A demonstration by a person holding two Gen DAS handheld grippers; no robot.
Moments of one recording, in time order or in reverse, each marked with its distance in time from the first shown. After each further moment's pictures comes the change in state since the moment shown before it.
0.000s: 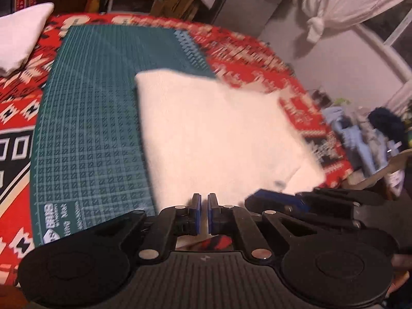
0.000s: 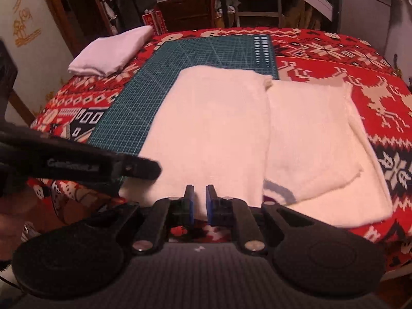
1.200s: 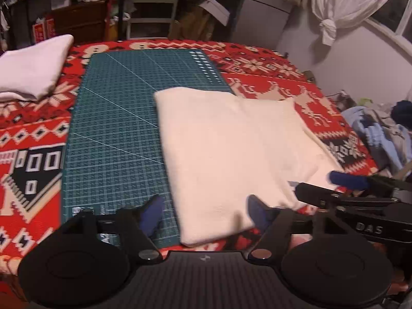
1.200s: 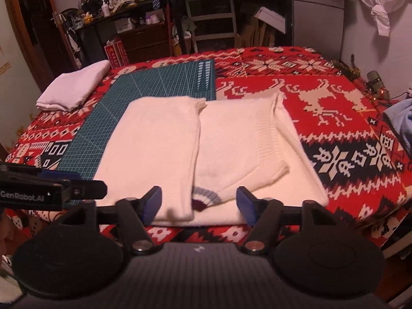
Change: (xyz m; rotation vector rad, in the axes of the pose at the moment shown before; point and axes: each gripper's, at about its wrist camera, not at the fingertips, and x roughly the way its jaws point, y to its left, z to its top) left arm -0.011 -0.019 -0.020 0.079 -0.086 0.220; right arm -0.037 -0.034 -0.015 0.076 -0.126 -0.161
